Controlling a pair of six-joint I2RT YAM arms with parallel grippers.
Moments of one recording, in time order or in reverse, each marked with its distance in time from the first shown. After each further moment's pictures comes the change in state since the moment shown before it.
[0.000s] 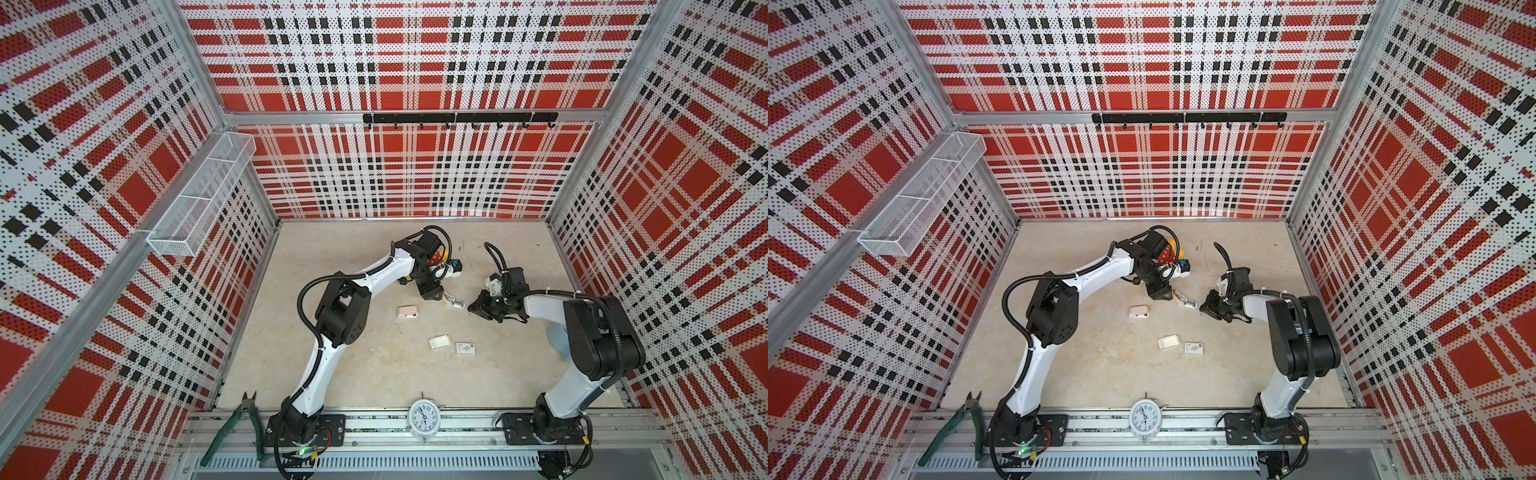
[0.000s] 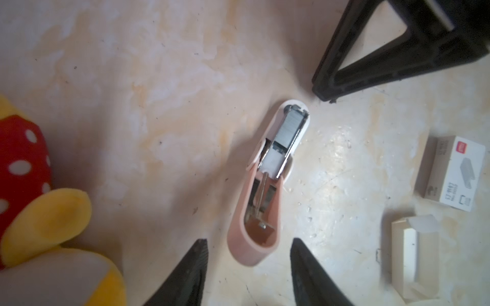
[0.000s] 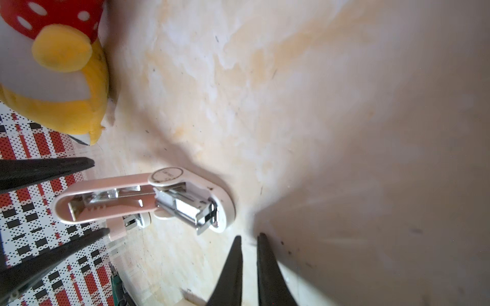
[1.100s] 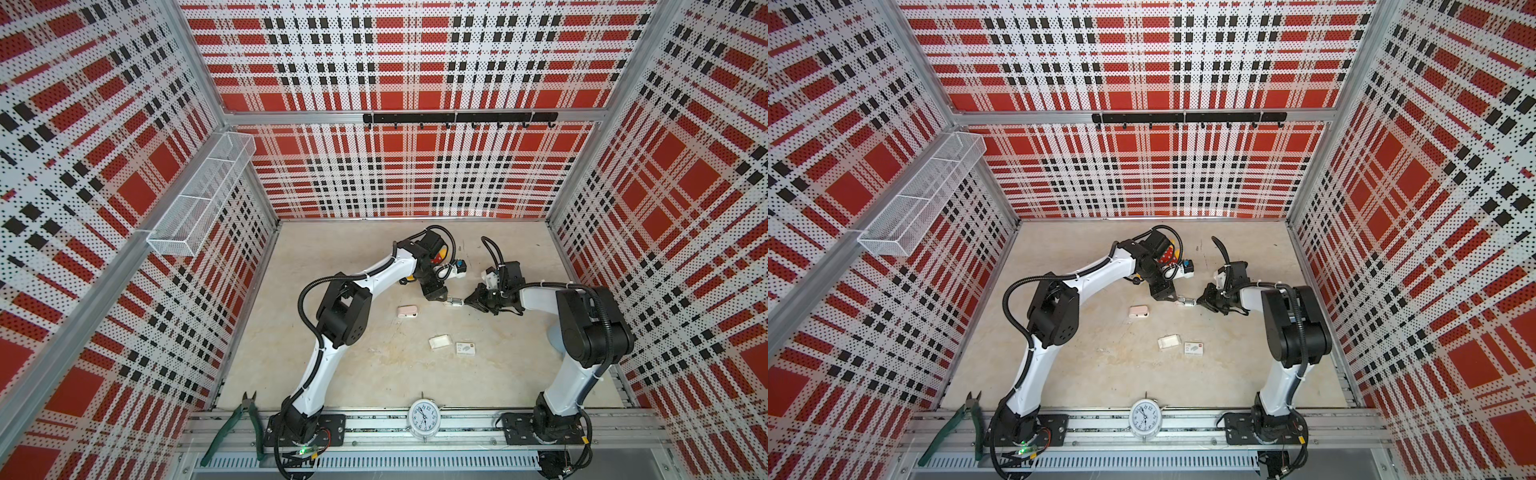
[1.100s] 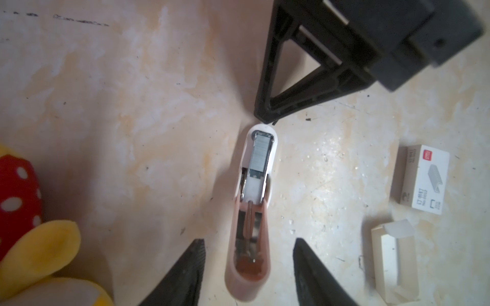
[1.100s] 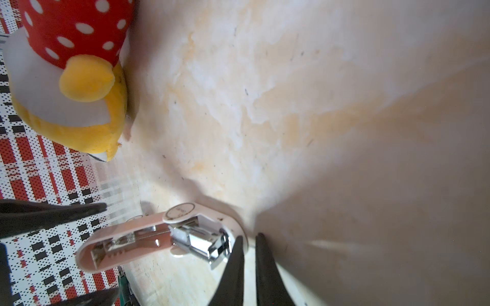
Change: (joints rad) left arm 0.000 -0.001 0.008 0.002 0.049 0.020; right arm 0.000 0.095 0.090 0.027 -0.040 -0.010
